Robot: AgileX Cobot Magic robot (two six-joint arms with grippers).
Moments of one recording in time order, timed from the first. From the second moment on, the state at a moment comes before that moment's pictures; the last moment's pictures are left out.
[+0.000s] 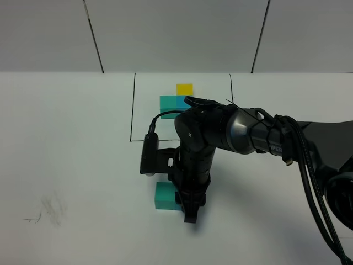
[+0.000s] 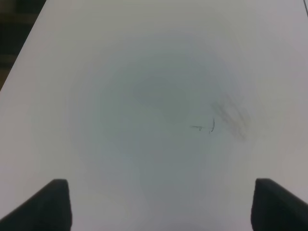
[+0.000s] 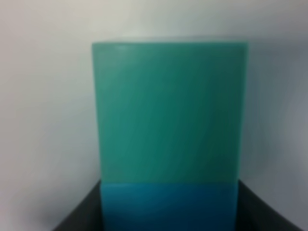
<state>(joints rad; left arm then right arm) 0.06 0.05 -0.51 0.11 1.07 -0.06 0.72 2.21 -1.53 0.07 0.91 -0.80</state>
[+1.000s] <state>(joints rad) 0.06 0.05 -0.51 0.11 1.07 -0.06 0.63 1.83 -1.44 -0.28 1.07 0.06</state>
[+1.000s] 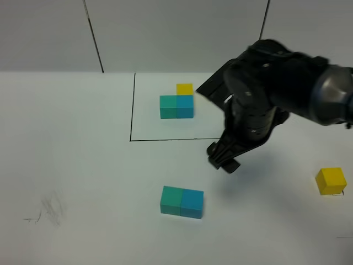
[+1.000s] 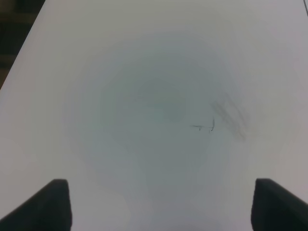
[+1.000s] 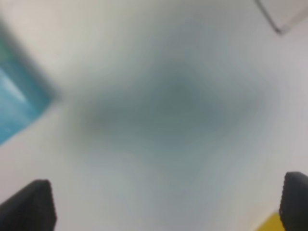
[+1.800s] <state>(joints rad) 0.06 0.05 -0.51 0.11 1.07 -0.06 0.17 1.53 -0.80 -0.35 0.47 0.37</state>
